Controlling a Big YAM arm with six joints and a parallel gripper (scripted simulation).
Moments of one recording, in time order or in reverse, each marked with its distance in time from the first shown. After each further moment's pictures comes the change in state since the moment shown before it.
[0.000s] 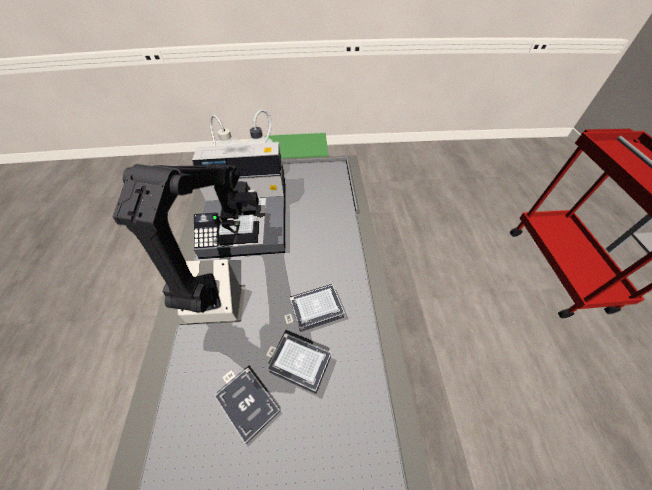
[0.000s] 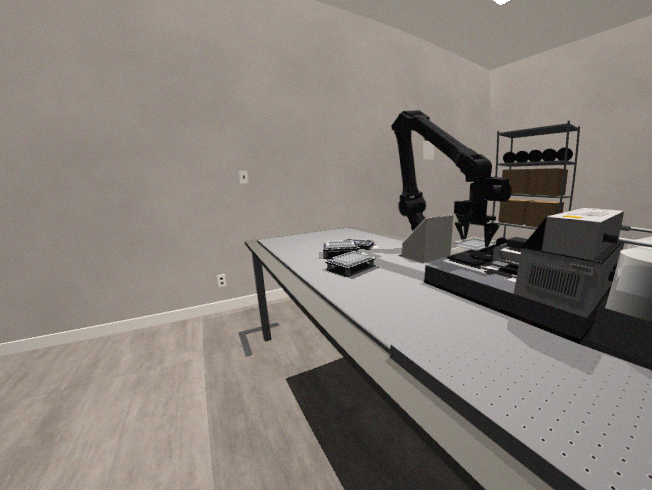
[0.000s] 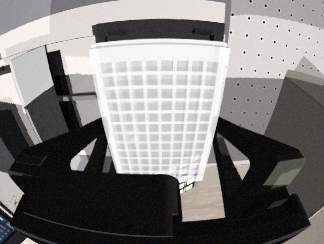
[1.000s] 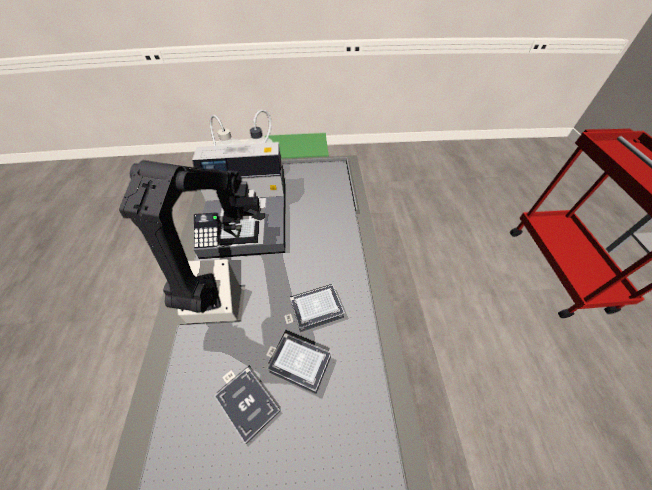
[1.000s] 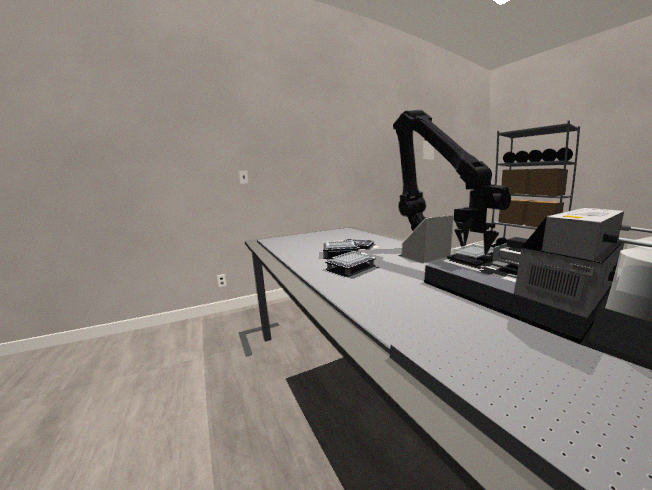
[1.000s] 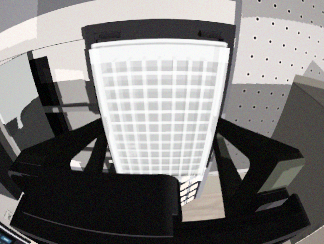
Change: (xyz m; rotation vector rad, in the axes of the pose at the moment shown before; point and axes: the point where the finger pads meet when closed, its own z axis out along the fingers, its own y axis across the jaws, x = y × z) arm 0.000 0.000 0.024 0.005 0.001 0.000
